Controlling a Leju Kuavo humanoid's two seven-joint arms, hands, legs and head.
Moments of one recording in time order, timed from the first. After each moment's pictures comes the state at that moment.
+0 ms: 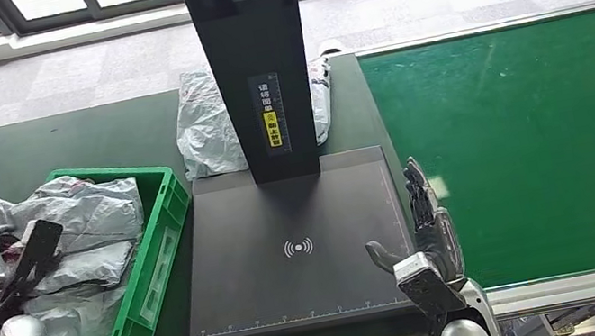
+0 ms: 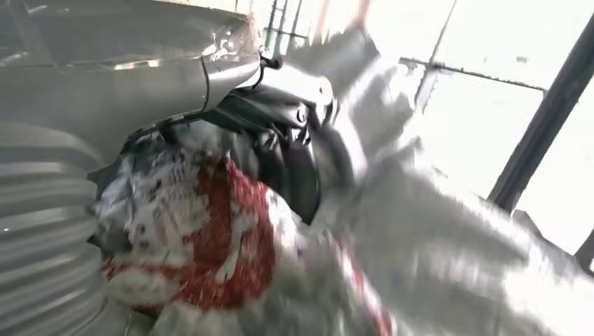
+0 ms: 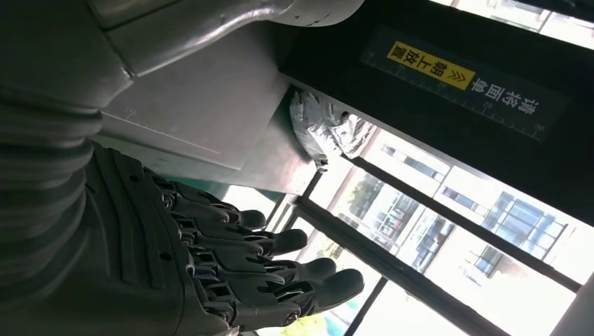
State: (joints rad) left arm -0.37 0.20 0.37 -0.90 -0.88 0.42 -0.03; right arm -0.07 -0.05 0.46 -1.35 0.27 -0.51 -0.44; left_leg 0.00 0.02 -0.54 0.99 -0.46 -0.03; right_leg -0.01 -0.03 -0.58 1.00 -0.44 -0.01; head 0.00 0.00
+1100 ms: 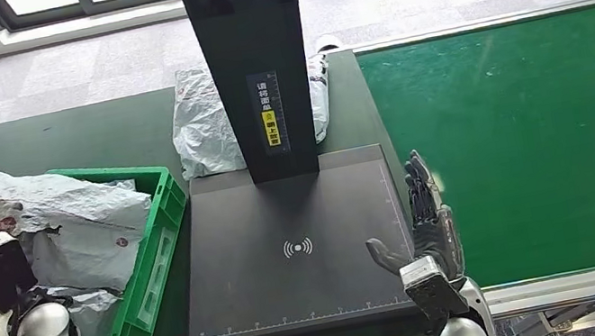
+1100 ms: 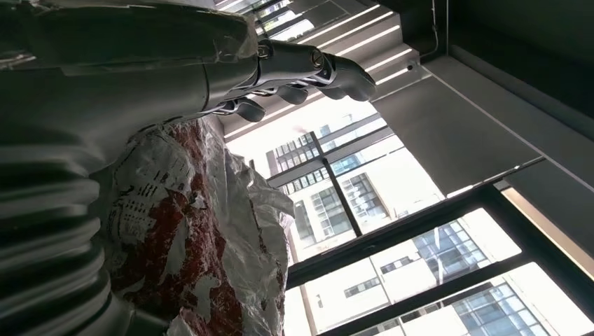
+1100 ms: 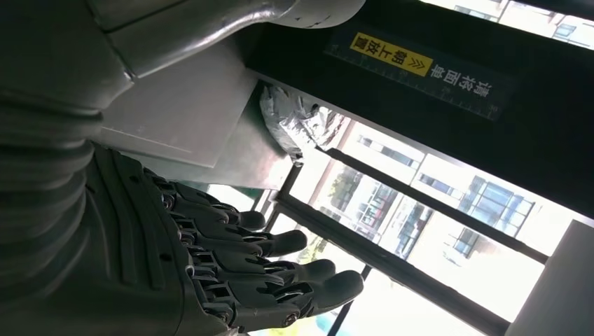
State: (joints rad) left arm -0.28 -0.01 0.32 -1.32 -0.45 0.69 -0.42; right arm -0.08 -0.02 0.46 -1.36 0.22 -0.52 -0.51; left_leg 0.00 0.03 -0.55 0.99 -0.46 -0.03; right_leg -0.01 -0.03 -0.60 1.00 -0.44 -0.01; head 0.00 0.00
